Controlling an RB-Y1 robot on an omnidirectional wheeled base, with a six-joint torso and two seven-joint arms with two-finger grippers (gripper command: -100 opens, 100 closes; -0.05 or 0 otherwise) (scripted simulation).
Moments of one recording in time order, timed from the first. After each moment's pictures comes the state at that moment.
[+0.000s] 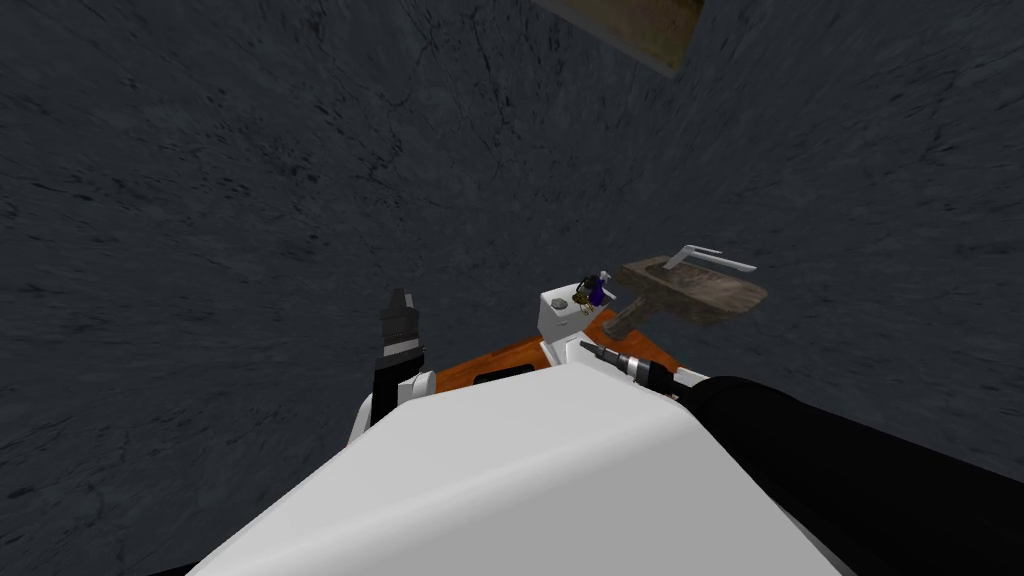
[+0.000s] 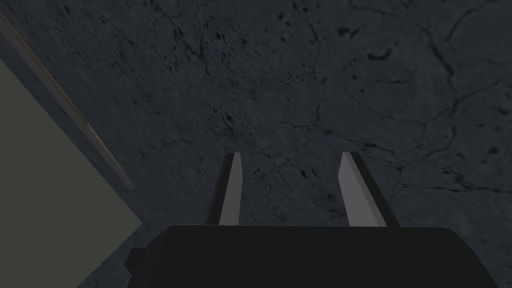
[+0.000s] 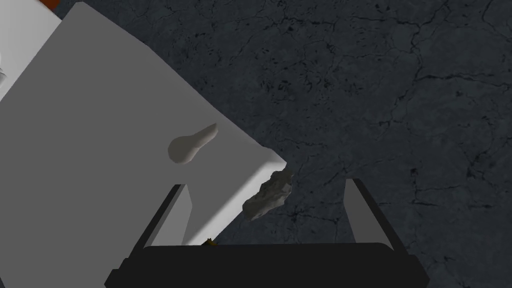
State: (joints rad) left arm 0.52 -0.02 -0.01 -2.24 -0.10 -0.37 -0.16; right arm 0.92 -1.18 0.09 -1.74 0.06 -0.58 -0.10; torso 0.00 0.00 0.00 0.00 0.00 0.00
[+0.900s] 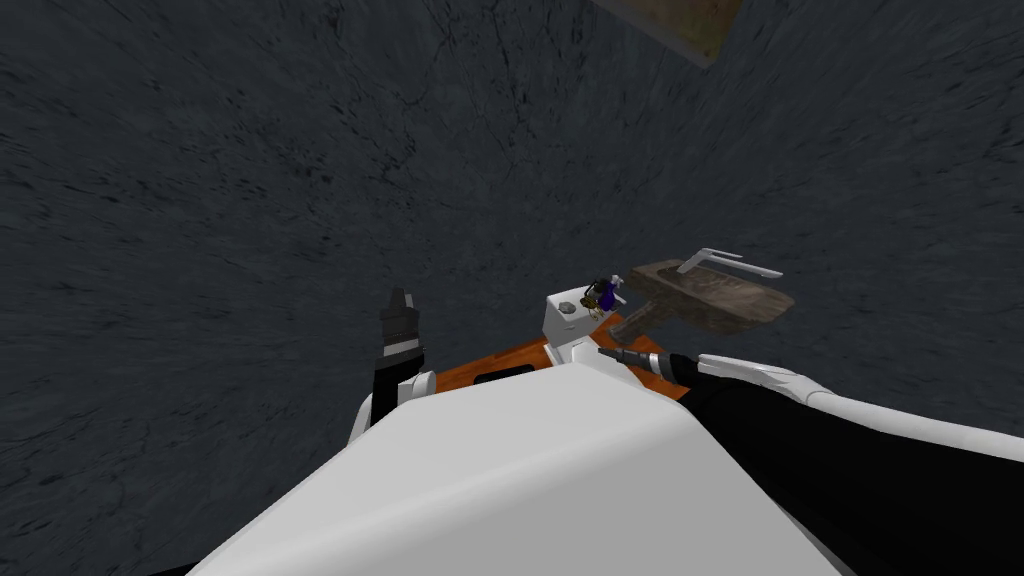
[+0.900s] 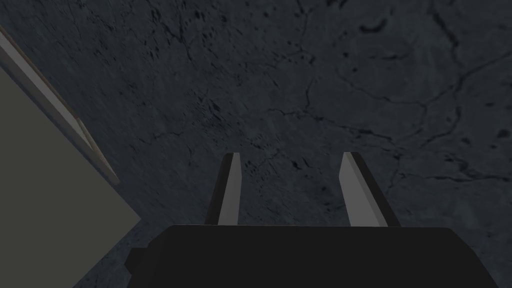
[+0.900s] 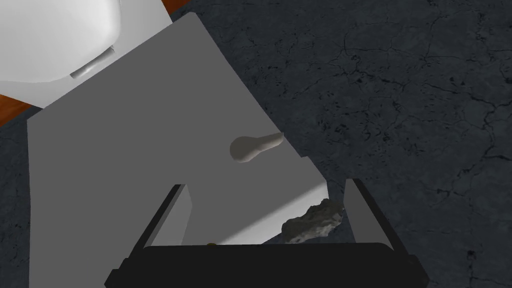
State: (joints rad) left arm 0.52 -0.02 -0.01 -2.24 -0.10 -0.37 -0.16; right arm 0.97 -1.45 0.10 -1.59 0.09 -0.56 -0.12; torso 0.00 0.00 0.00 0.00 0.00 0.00
